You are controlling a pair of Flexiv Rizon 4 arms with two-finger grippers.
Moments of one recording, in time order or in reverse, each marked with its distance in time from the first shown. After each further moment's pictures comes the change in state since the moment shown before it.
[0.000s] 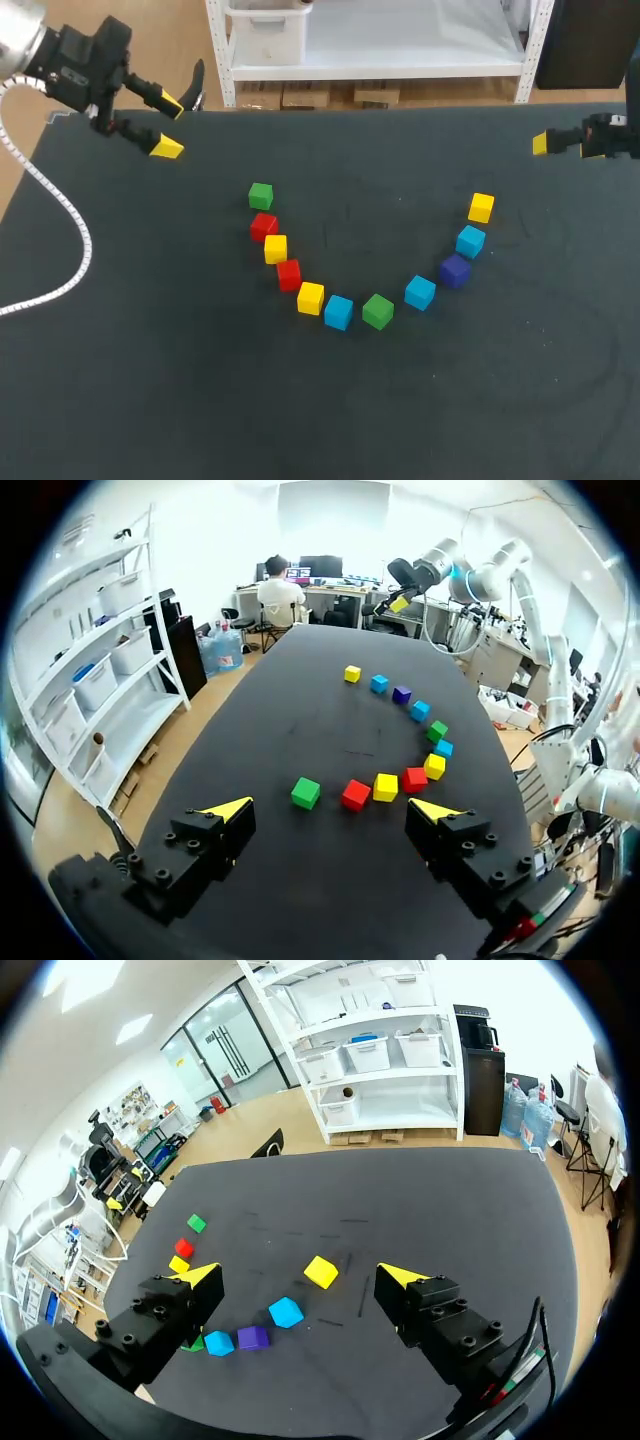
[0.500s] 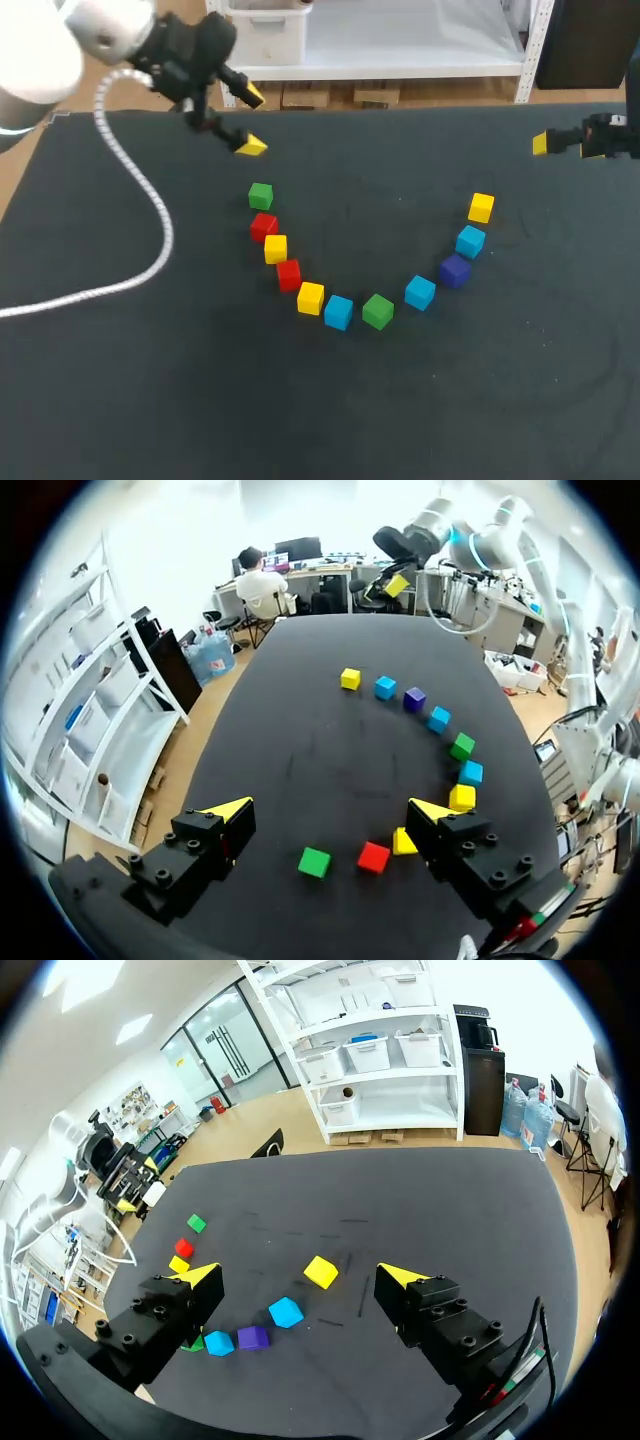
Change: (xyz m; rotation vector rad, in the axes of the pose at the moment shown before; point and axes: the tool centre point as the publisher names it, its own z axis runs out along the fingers) left arm -0.077 0.002 0.083 -0.042 0.105 0.121; right arm 0.000 0.000 0.000 0.000 0.000 0.000
